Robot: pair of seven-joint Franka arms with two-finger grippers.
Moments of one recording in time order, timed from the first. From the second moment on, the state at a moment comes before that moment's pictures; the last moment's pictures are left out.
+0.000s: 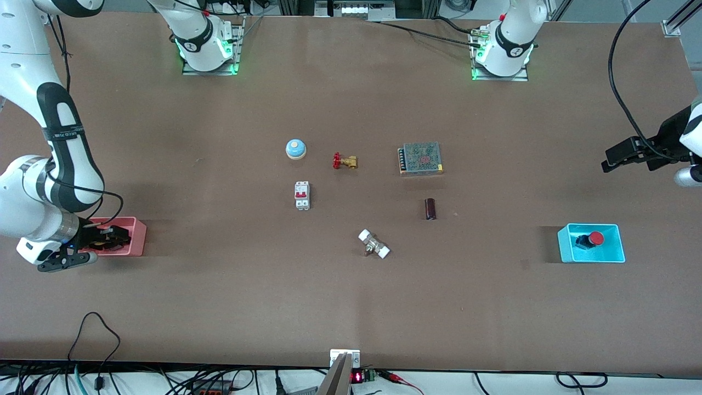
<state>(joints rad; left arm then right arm) 0.09 0.10 -0.03 -1.57 -0.05 1.67 -0.02 -0.28 0.73 0.07 -1.55 0.01 2.30 -0.46</state>
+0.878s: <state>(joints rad) 0.10 0.10 -0.03 -1.57 -0.05 1.68 -0.02 -0.28 0.74 0.07 -1.55 0.01 2.30 -0.46</state>
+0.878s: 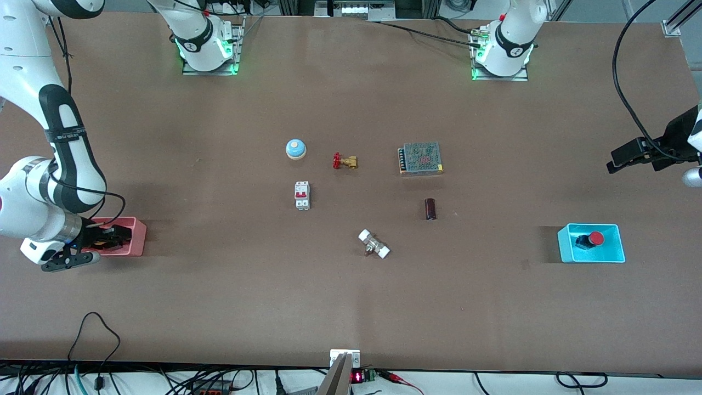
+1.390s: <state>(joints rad) 0.10 0.10 -0.03 -1.57 -0.05 1.68 -0.02 -0.28 0.74 0.08 -1.53 -0.02 2.30 -0.46</state>
